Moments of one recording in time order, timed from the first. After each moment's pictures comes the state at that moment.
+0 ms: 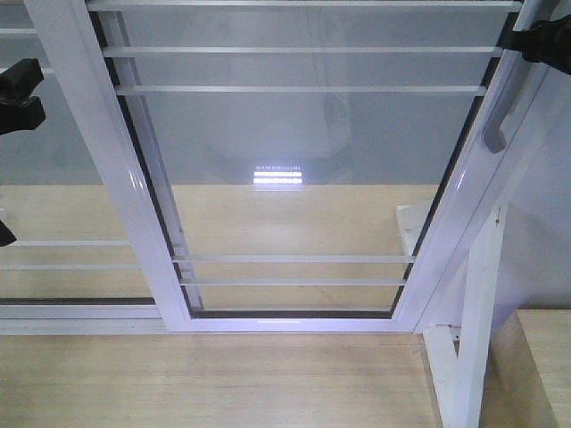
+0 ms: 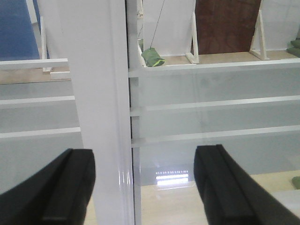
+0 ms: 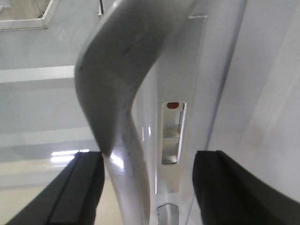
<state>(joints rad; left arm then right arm) -0.12 1.06 -0.71 0.12 -0.08 -0.14 -0.12 1.73 -1.31 0.18 0.10 -0.18</state>
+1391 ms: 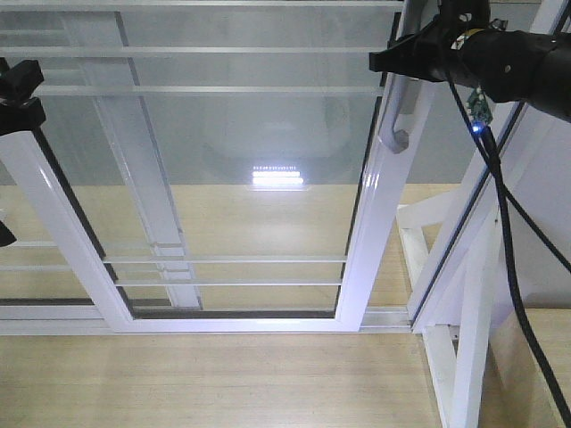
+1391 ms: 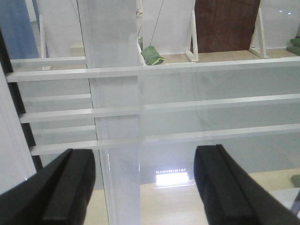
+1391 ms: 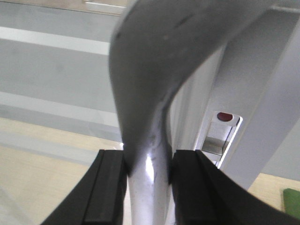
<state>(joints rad) -0.12 1.06 -0.71 0.12 -0.08 -0.14 0.22 1.80 -1.35 0.18 0.05 -0.21</state>
